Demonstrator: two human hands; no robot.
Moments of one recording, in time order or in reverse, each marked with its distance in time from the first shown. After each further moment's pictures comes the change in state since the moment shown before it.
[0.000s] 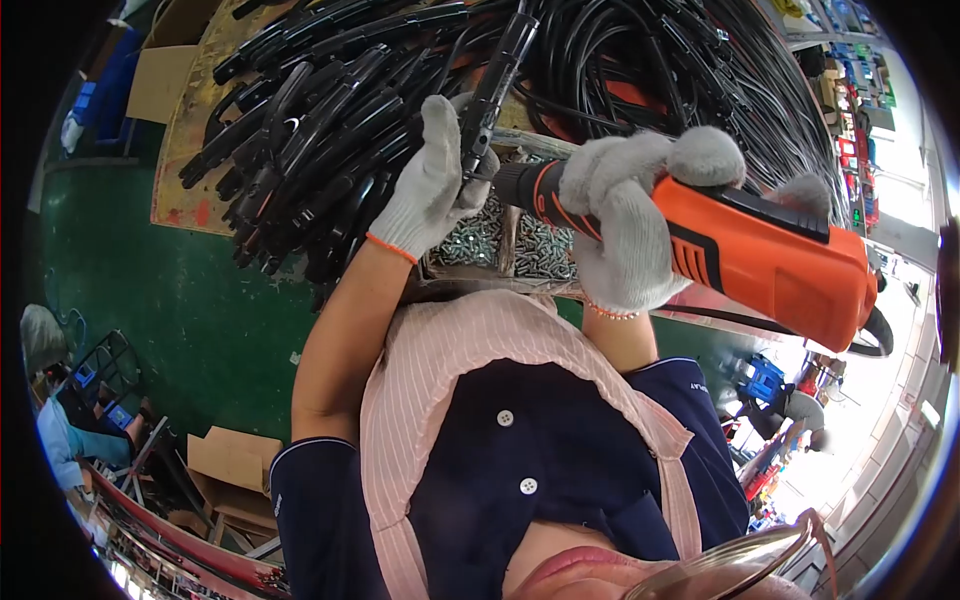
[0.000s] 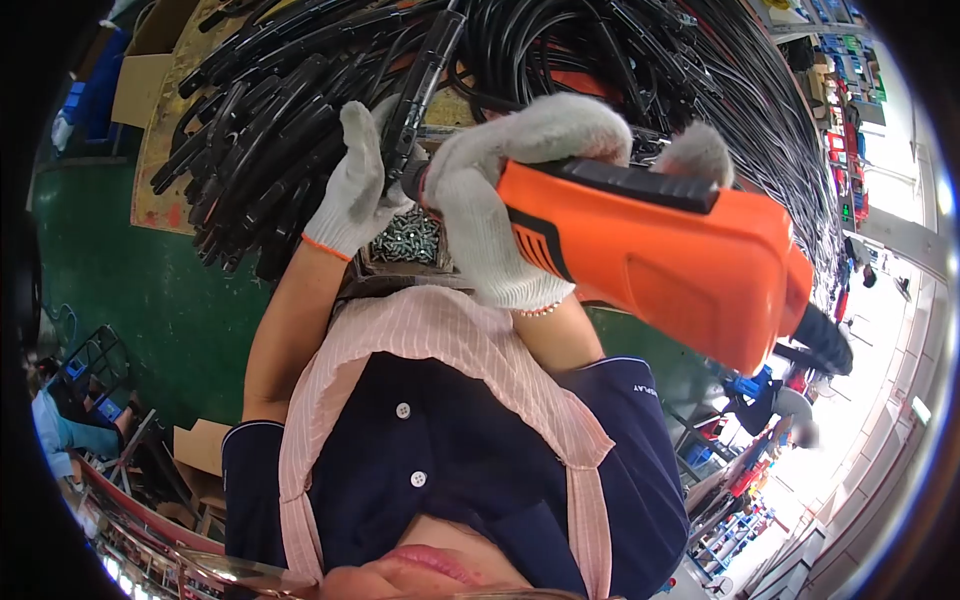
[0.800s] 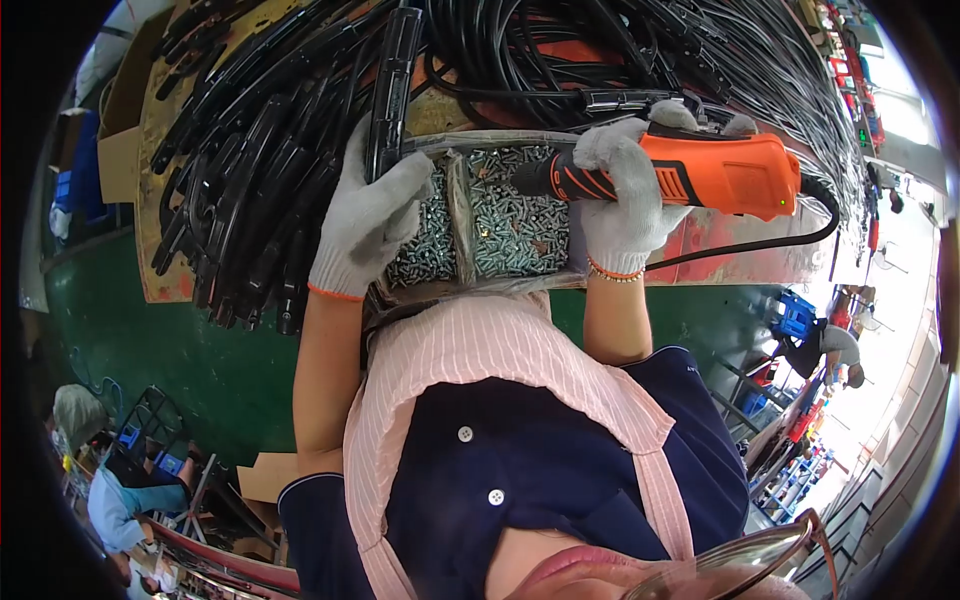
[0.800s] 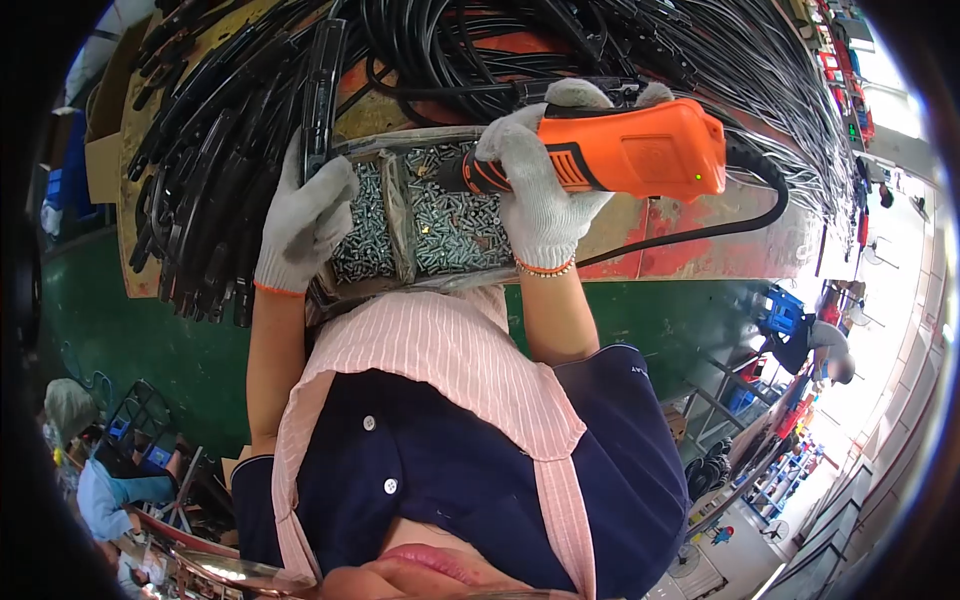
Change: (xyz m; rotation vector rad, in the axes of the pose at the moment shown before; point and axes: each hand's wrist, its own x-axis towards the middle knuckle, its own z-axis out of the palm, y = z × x) left_hand -0.003 0.012 0.021 0.117 0.092 -0.011; right_hand -0.041 0.016 -0.066 0.006 0.599 0.137
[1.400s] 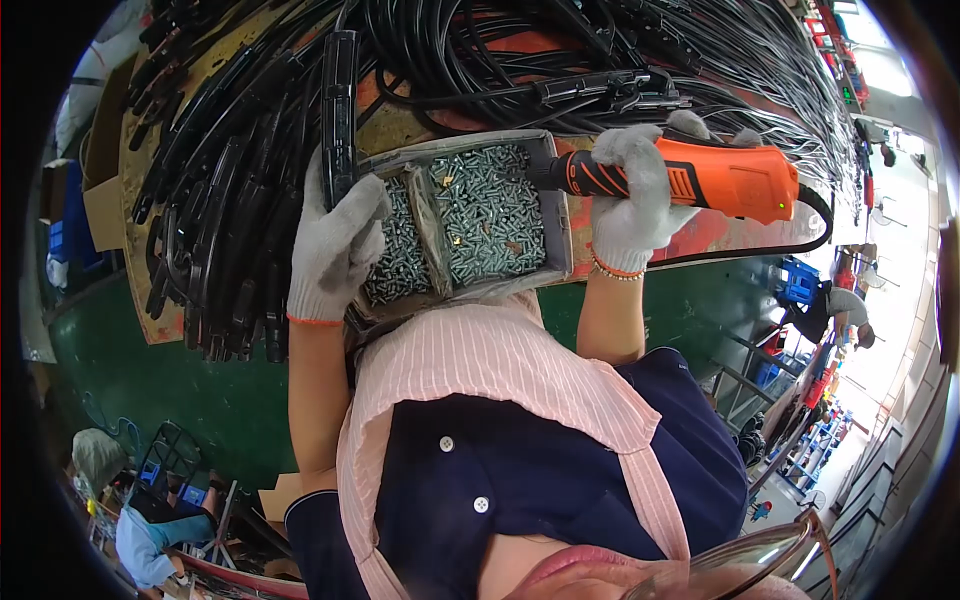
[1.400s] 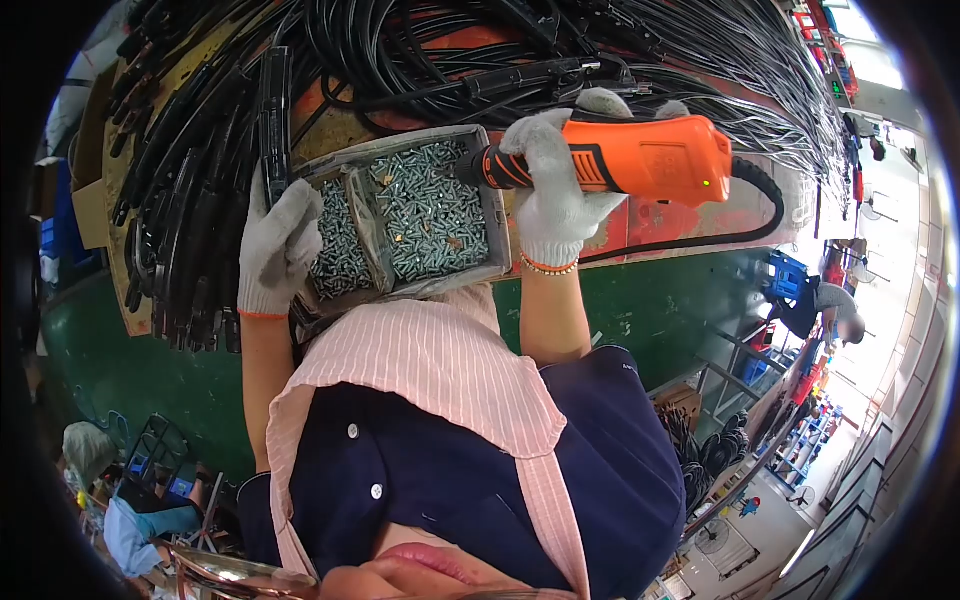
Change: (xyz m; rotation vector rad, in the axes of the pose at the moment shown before) left_hand 0.001 -0.003 -0.006 0.014 -0.056 0.028; right_hand 0.004 -0.013 -0.038 -0.147 0.208 -0.115
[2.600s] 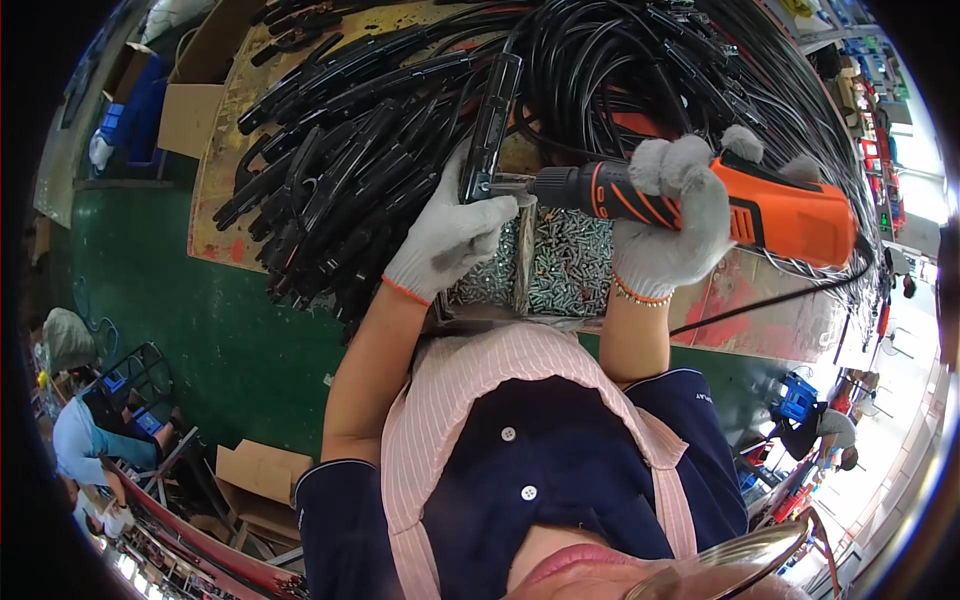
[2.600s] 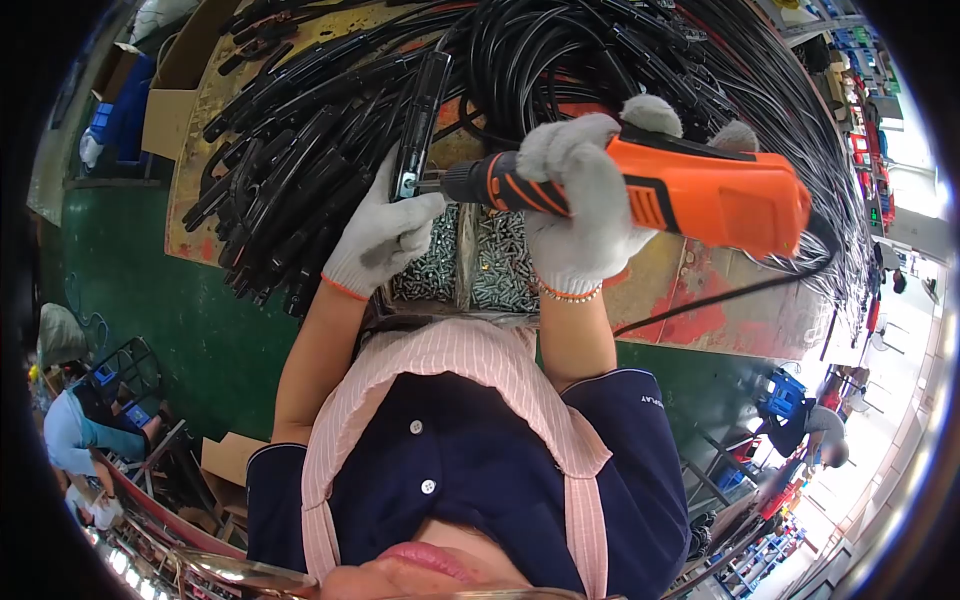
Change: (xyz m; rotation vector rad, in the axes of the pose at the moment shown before) left_hand -0.001 0.005 -0.007 -0.142 -0.119 -0.032; right_hand 0.005 -0.004 0.109 0.574 -0.390 0.079
